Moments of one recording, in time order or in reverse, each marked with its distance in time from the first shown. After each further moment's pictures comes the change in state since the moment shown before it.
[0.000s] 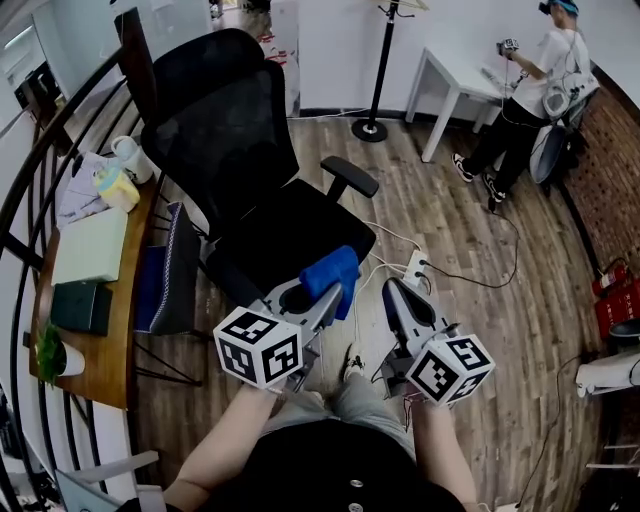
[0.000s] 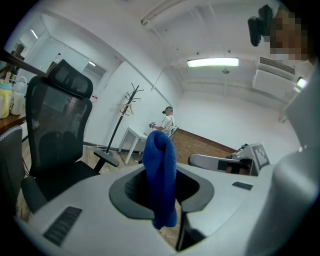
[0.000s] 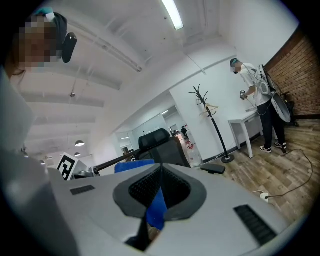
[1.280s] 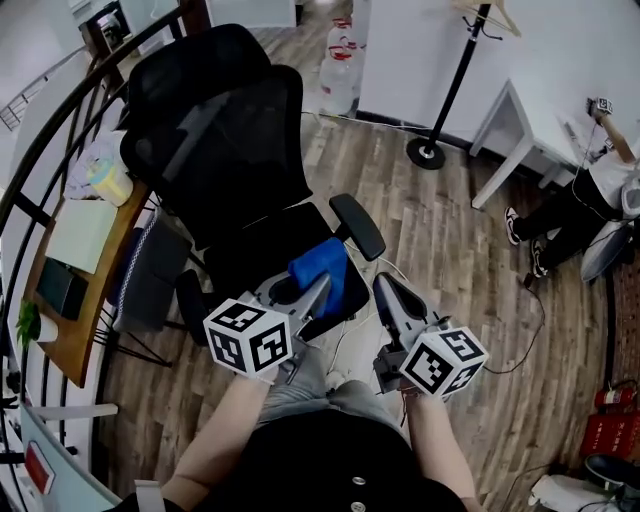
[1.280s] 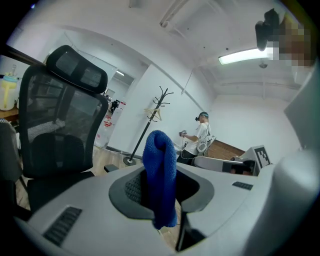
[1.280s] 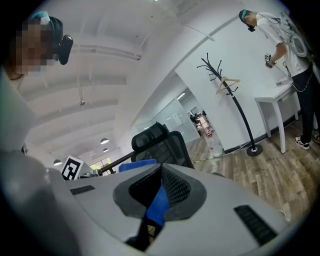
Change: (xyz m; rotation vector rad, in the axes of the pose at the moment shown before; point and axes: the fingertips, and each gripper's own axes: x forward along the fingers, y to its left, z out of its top) left arm 0.223 0.125 0.085 -0.130 -0.109 0.341; right arm 0.203 -0.195 0.093 0.053 0.199 0.328
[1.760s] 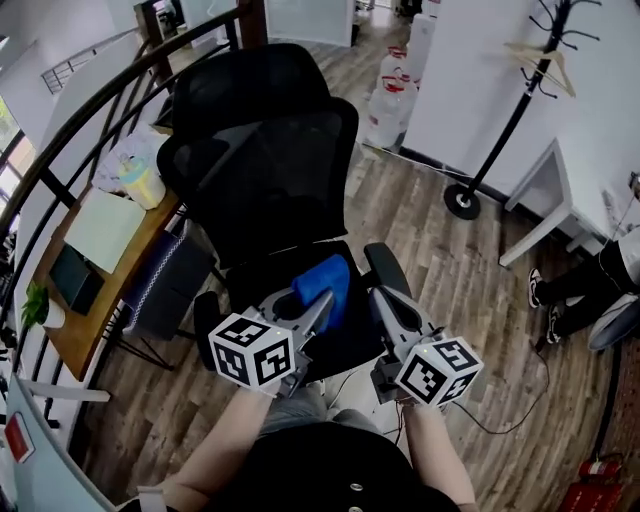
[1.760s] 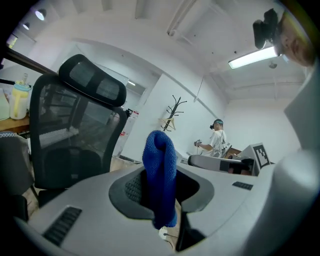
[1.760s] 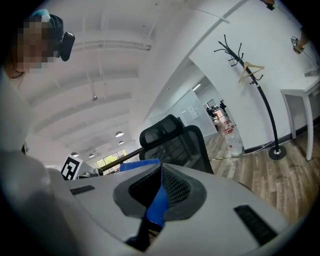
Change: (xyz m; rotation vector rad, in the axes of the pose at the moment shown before) left arm 0.009 0.082 0.053 -0.030 -0.094 0.138; right arm 0.119 0.011 0.017 -0.056 0.101 0.175
